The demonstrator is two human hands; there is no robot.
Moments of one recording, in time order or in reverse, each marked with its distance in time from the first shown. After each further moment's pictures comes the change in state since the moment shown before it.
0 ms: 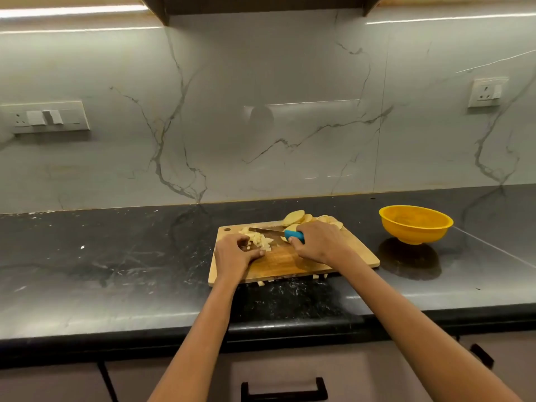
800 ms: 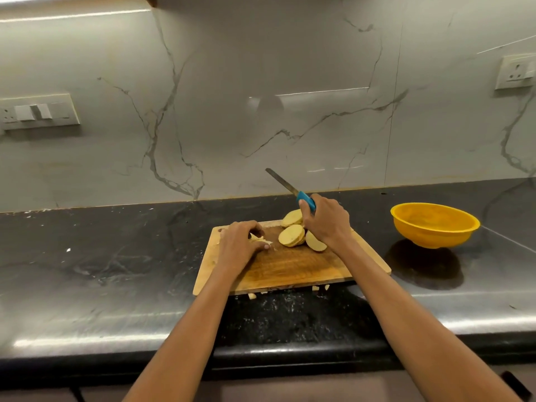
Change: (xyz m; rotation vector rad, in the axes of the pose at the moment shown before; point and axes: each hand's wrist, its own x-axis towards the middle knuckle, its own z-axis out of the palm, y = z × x) left_hand 0.043 0.008 0.026 0.212 -0.128 0.266; right_hand 0.057 0.034 0.021 0.323 0.403 0.198
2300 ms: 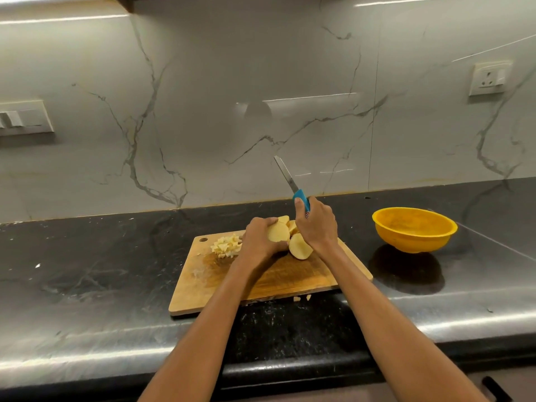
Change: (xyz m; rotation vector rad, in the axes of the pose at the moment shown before) left_hand 0.025 0.056 0.041 -0.240 -0.116 -0.097; right_hand 0.007 0.018 0.007 0.286 0.146 0.126
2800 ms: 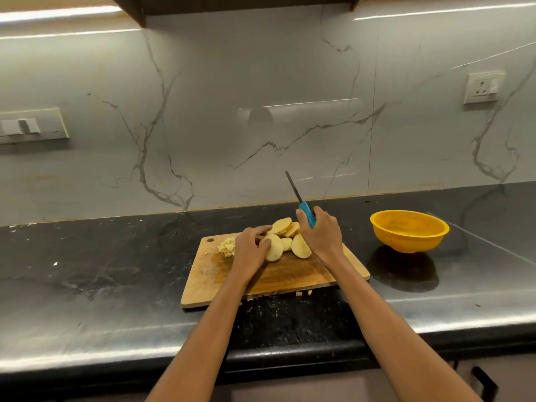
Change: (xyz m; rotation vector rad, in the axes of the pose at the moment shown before) left_hand -0.025 -0.012 -0.017 -0.026 0.115 0.049; right_hand -0.024 -0.005 -0.020 -0.039 -0.045 0.000
